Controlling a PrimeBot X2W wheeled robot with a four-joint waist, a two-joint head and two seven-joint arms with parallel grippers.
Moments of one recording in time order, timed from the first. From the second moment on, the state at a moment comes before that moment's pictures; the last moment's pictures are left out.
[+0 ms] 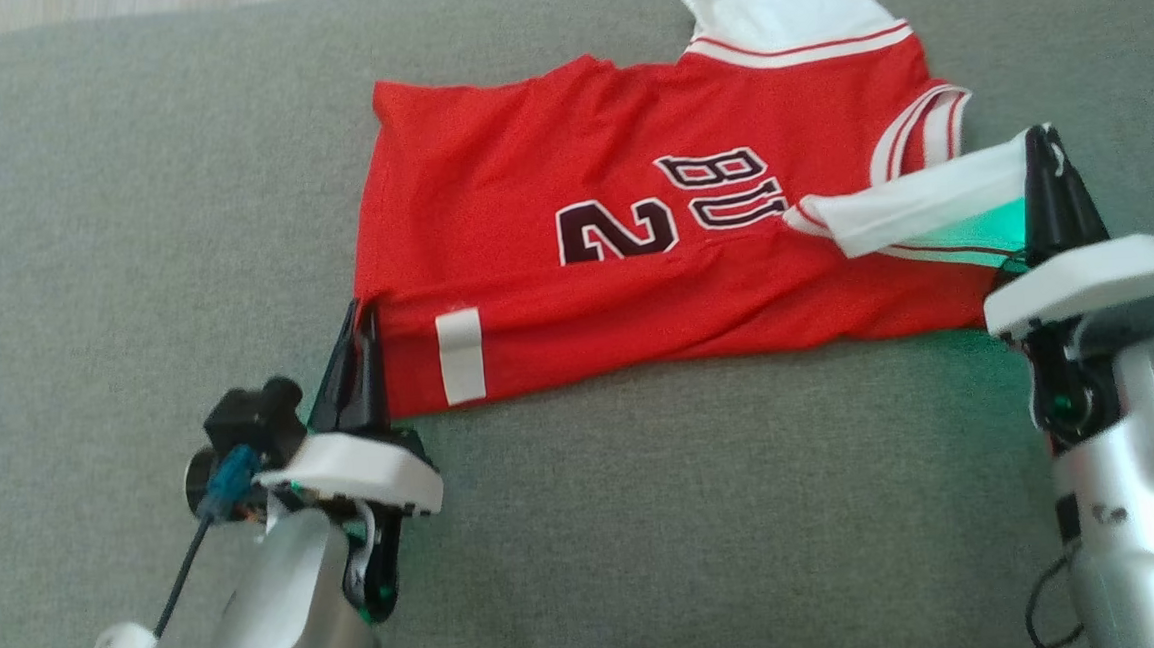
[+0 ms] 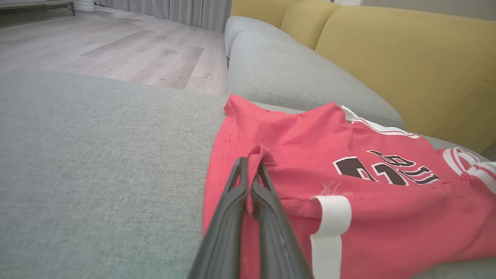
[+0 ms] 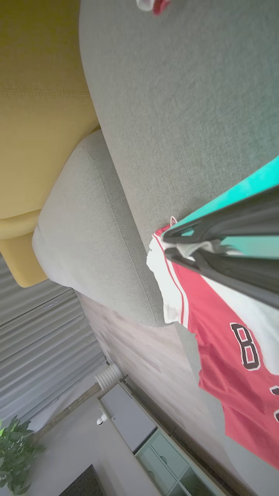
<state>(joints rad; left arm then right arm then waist) -0.41 0.04 -0.26 0.63 -0.39 -0.06 -0.25 -0.46 -0.09 -0.10 0.50 0.41 0.13 -0.06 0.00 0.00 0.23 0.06</state>
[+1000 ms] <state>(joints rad) -0.05 0.04 -0.19 0.39 -0.20 0.06 -0.25 -0.14 -0.05 -0.12 0.52 0.10 0.13 -0.25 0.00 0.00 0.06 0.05</state>
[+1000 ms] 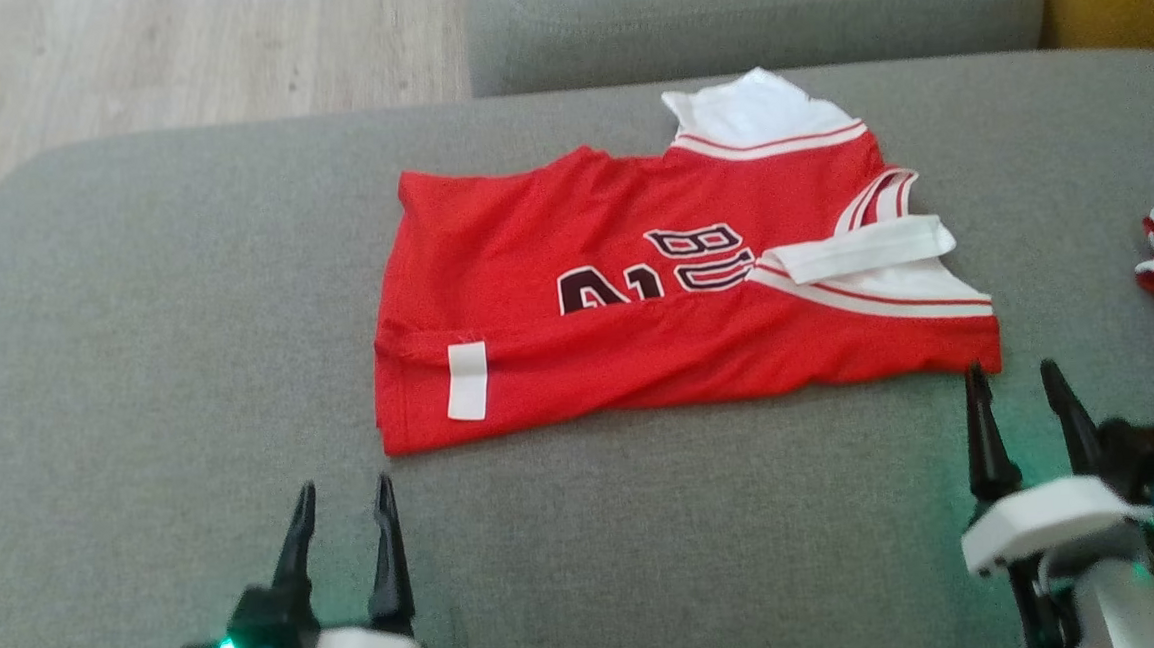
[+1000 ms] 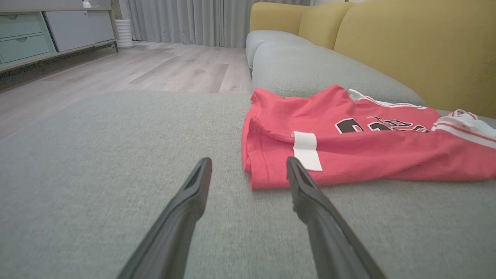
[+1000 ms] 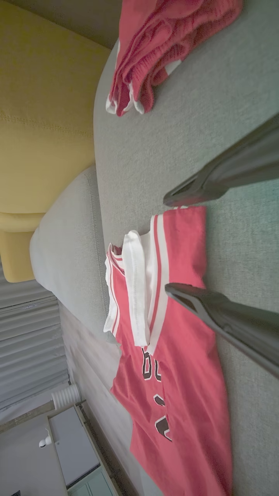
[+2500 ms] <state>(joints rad) -0.41 0.04 -0.28 0.77 -0.37 -0.07 -0.28 -0.41 -0.07 -0.14 0.70 0.14 0.13 -0.15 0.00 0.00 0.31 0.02</state>
